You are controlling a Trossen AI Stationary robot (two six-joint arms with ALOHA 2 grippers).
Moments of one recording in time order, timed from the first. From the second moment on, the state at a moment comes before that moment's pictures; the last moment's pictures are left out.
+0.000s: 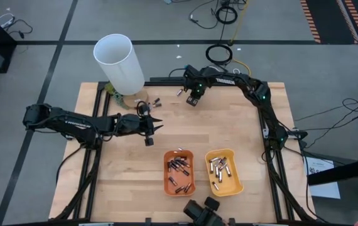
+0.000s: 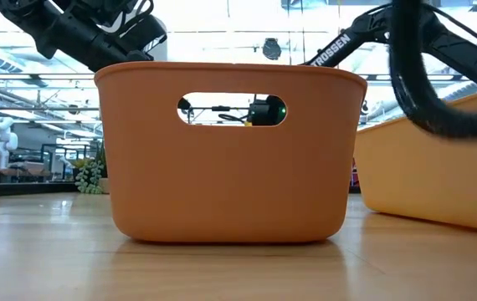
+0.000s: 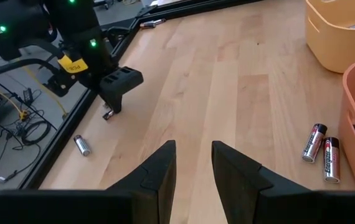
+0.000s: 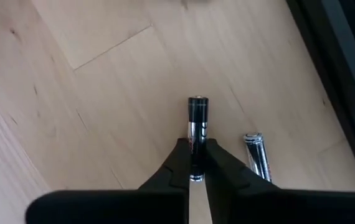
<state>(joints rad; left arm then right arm) 0.02 1.18 0.53 0.20 -0.29 0.19 -0.64 2.29 1.73 -0.84 -0.03 -0.12</state>
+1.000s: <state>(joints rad) 0.02 1.18 0.53 0.23 -0.24 0.19 -0.19 1.45 1.22 -0.91 -0.02 0.32</state>
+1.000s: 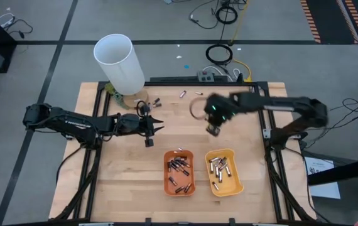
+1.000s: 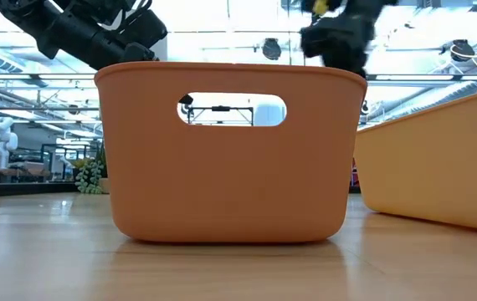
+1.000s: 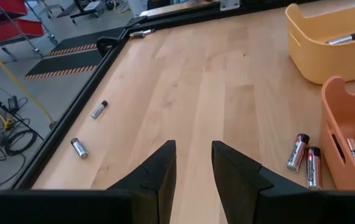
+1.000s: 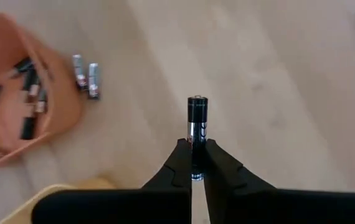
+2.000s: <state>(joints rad) 0.02 1.18 0.53 0.29 -0.18 0.16 0.50 1.53 0.91 -0.64 0.09 1.01</state>
